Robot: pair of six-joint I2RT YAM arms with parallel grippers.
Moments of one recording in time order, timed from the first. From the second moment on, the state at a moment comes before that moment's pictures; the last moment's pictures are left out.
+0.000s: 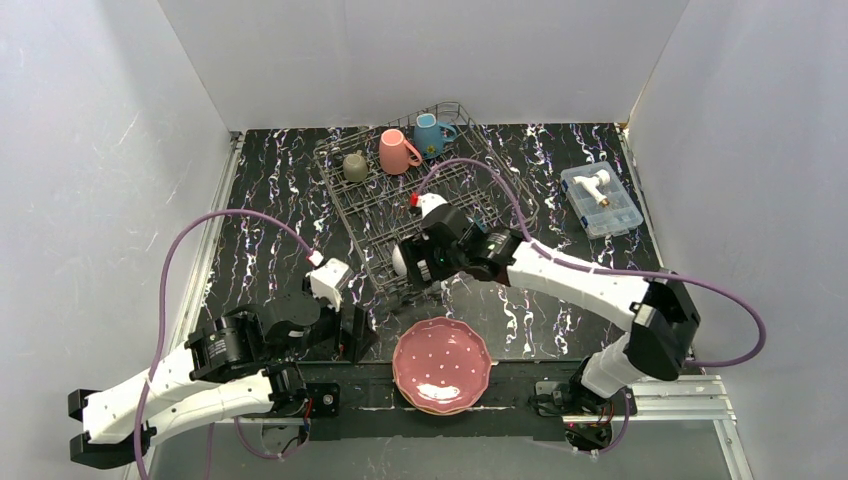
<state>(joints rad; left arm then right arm) -1.15 0.52 0.79 -0.93 -0.25 -0.52 1.02 1.53 1.22 -0.51 0.10 0.39</state>
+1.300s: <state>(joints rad) -0.79 0.84 0.81 -0.90 0.25 -0.63 0.93 0.92 0.83 -0.71 0.05 0.55</state>
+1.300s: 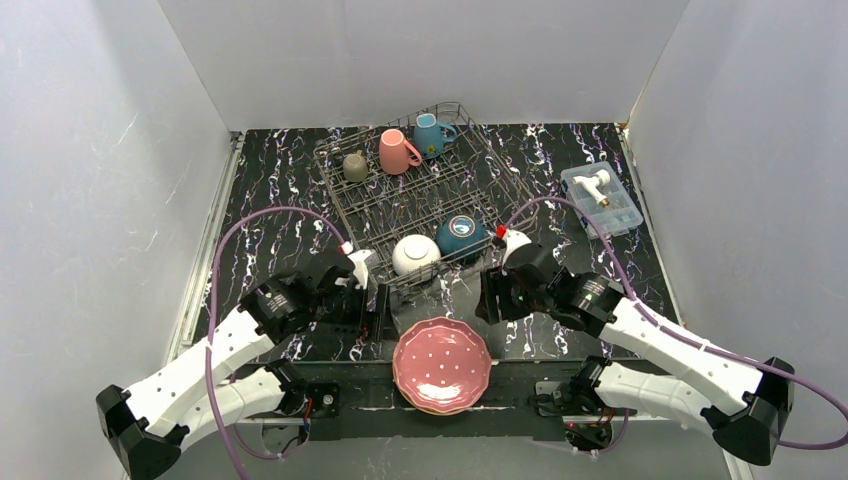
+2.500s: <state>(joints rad) -0.96 0.92 0.51 -0.62 0.33 -0.90 0.93 0.94 0.56 -0.58 -0.21 0.69</state>
